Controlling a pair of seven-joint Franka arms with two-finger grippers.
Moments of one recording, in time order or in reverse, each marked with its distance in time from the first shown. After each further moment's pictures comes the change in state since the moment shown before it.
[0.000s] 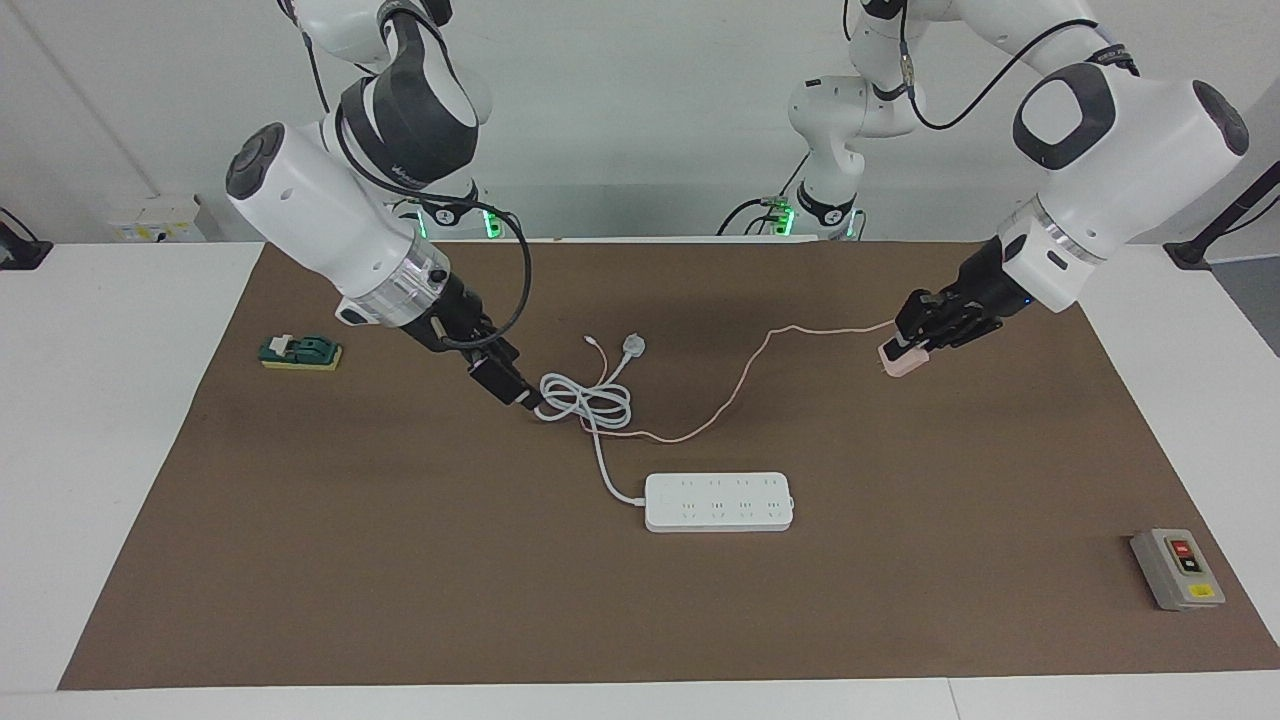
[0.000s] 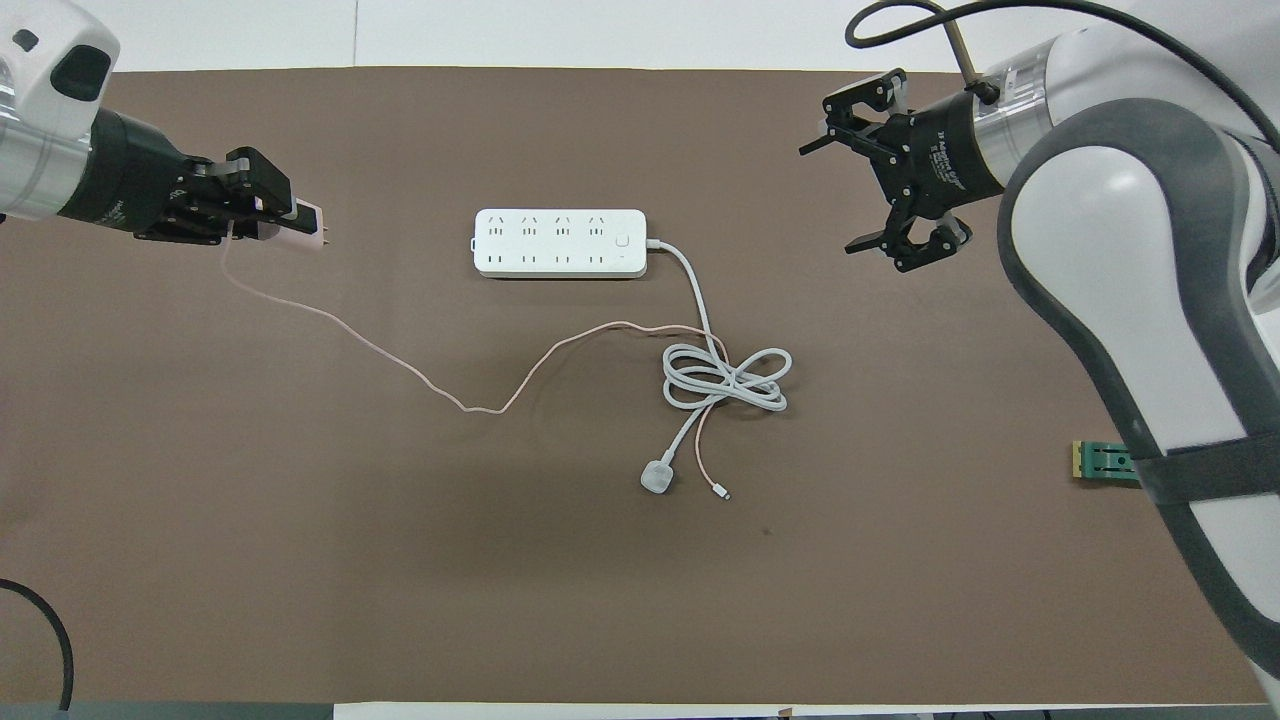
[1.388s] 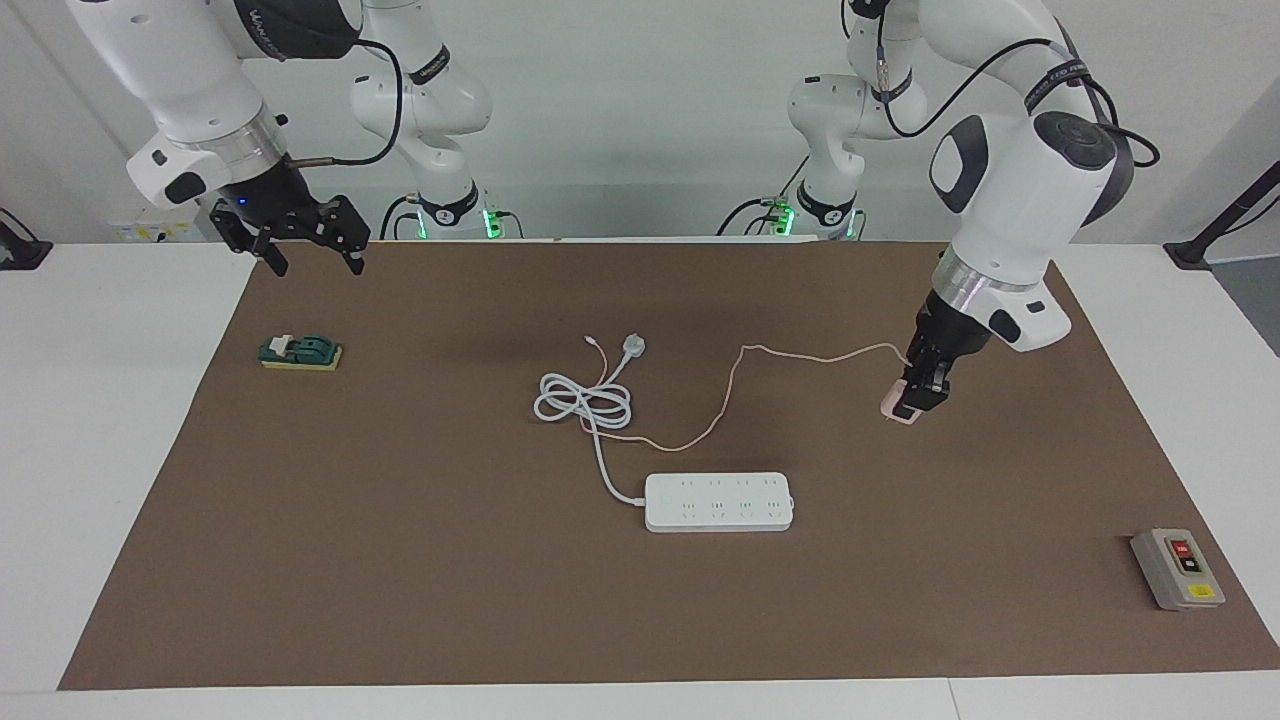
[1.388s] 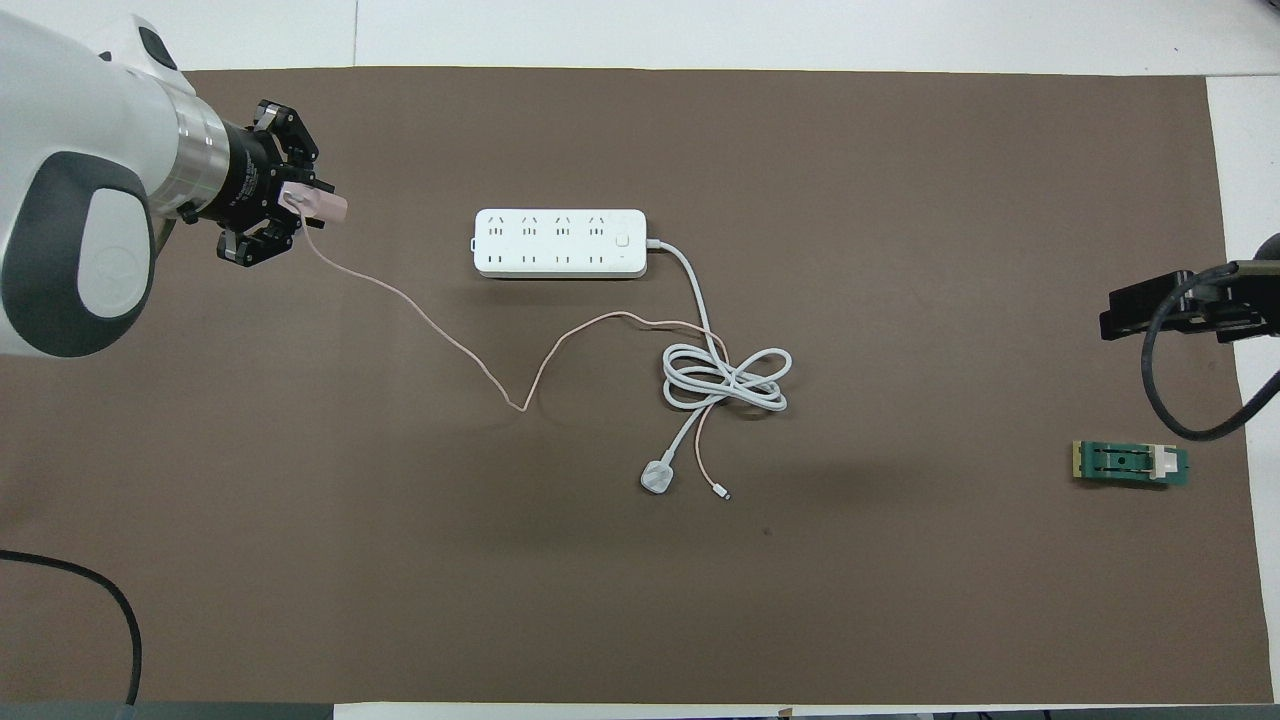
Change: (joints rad) left arm -0.108 0.055 -0.002 -0.080 0.321 0.264 -1.205; right arm -0.179 -0.348 -0.001 -0.201 -0.470 -0.297 -0.960
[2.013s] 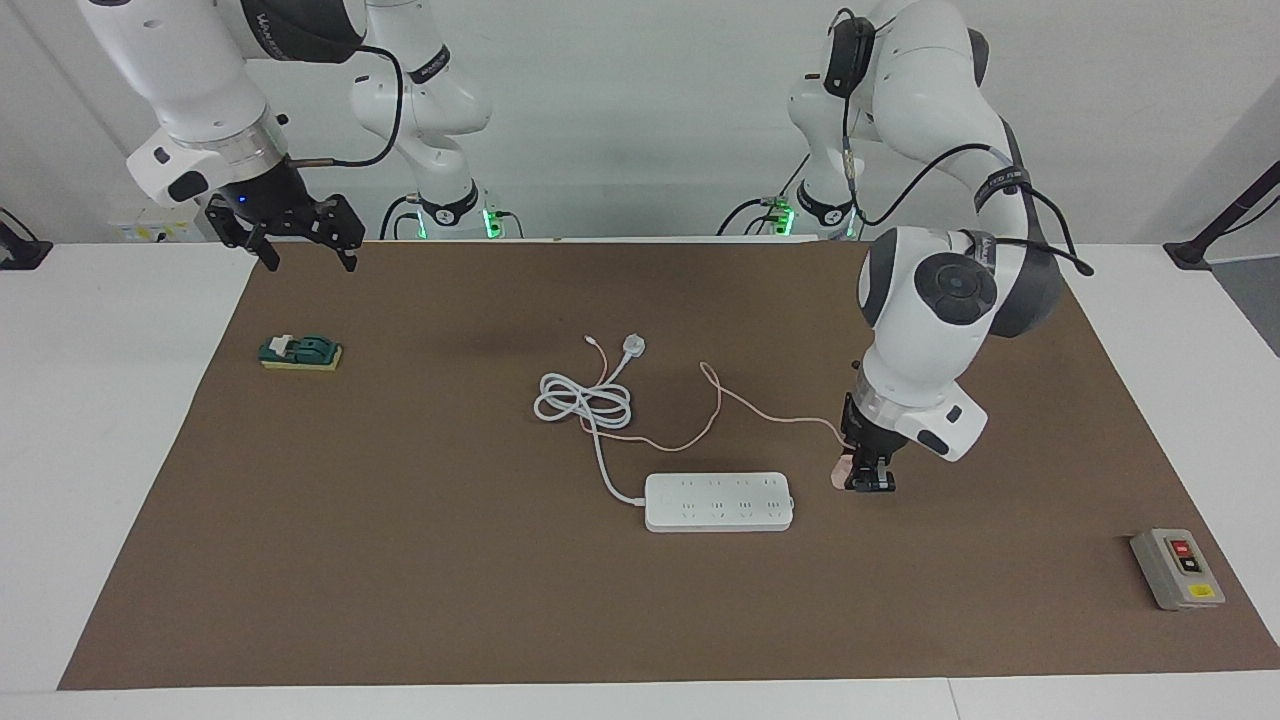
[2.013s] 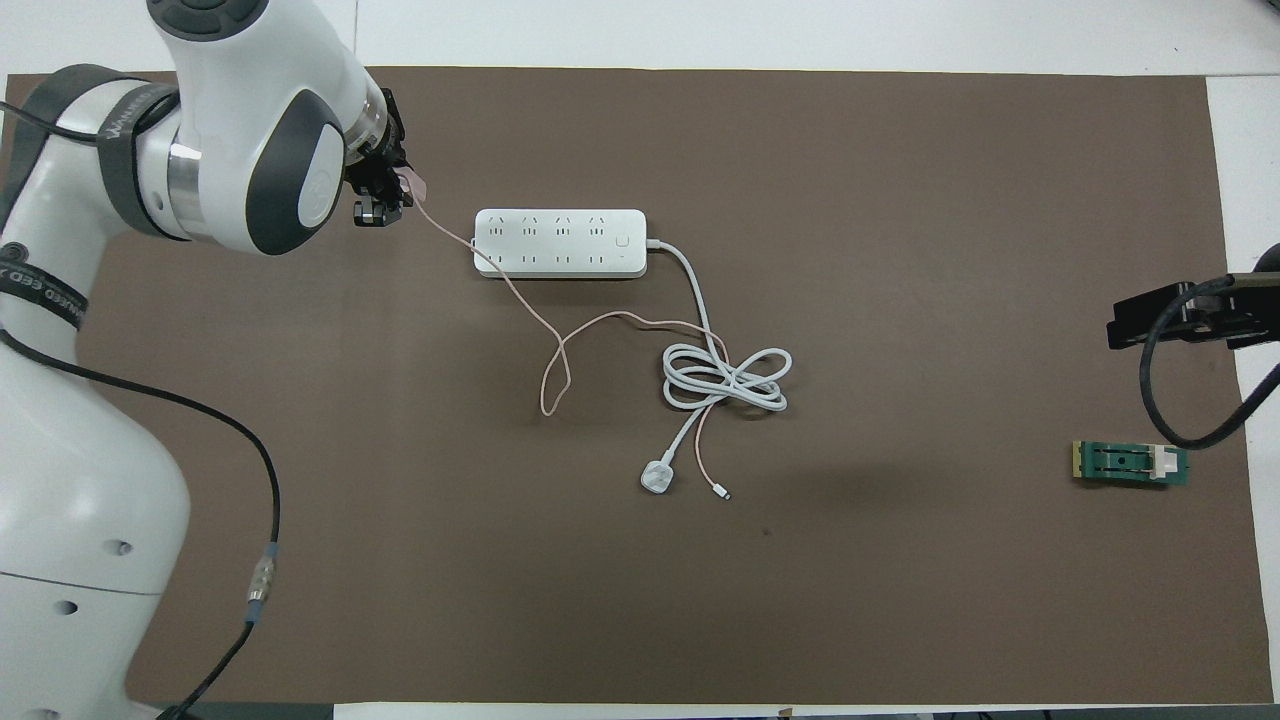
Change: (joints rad) left arm -0.119 0.374 0.038 0.389 0.101 -0.146 -0.404; right arm -0.003 -0.002 0.004 -0.007 -0.020 0.000 -0.015
